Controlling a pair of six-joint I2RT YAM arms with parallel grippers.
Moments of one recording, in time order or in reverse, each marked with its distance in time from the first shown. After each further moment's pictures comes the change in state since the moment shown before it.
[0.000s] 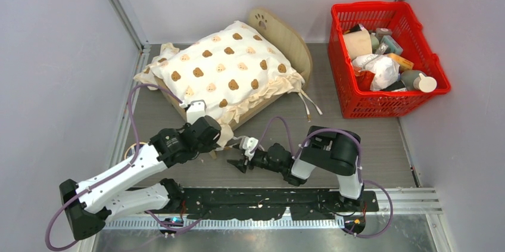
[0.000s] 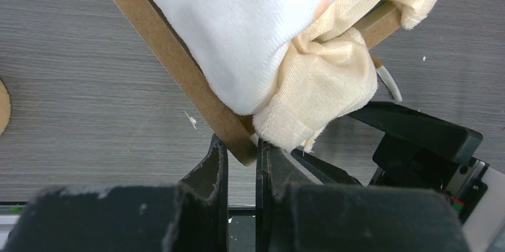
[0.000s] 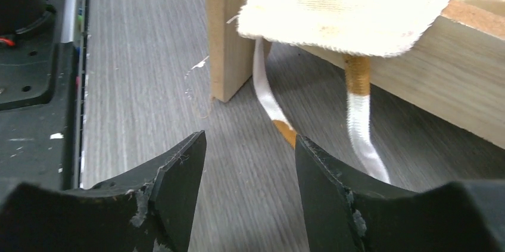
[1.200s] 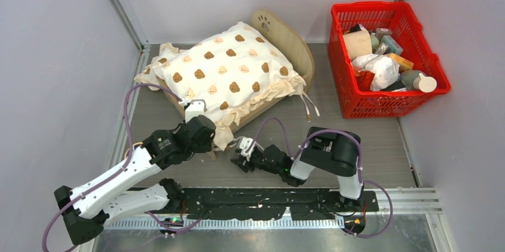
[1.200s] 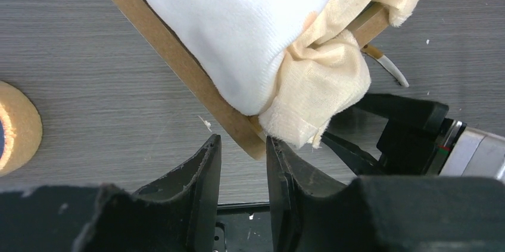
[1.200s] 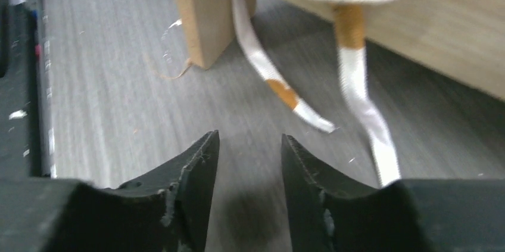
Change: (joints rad) left arm 0.020 -0.050 0.021 -0.027 0.027 0.130; right arm 0.021 0.004 0.001 -0.126 0.090 0.020
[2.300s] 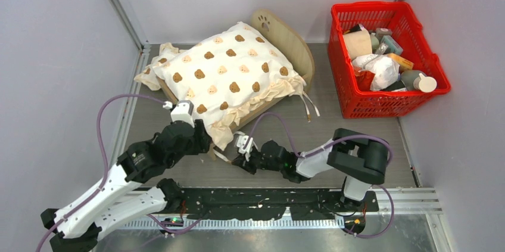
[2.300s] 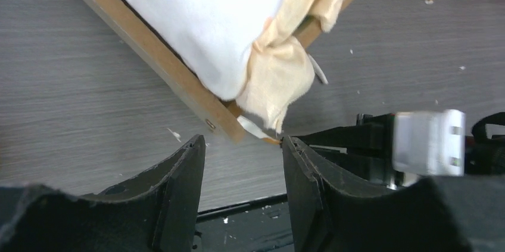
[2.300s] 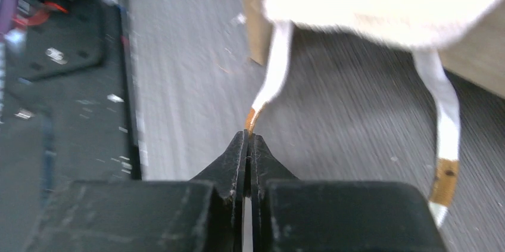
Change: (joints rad) left arm 0.021 -0.180 0.016 0.035 0.060 0.063; right arm -0.026 -0.202 0.056 -0.386 -0.146 0.066
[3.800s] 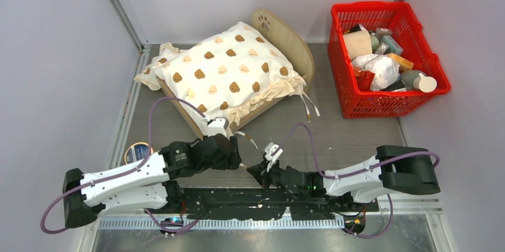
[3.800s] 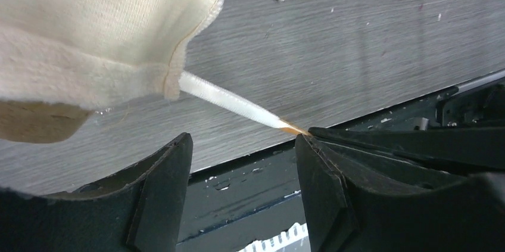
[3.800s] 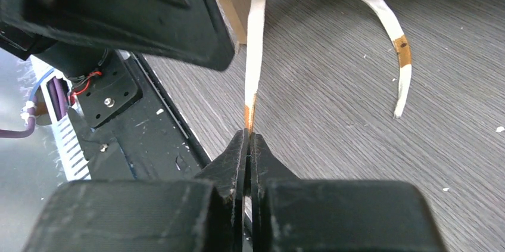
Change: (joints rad) left arm -0.254 0.202 -0.174 0.230 0.105 -0.223; right arm 0.329 -0.425 -0.212 -0.148 0.633 0.410
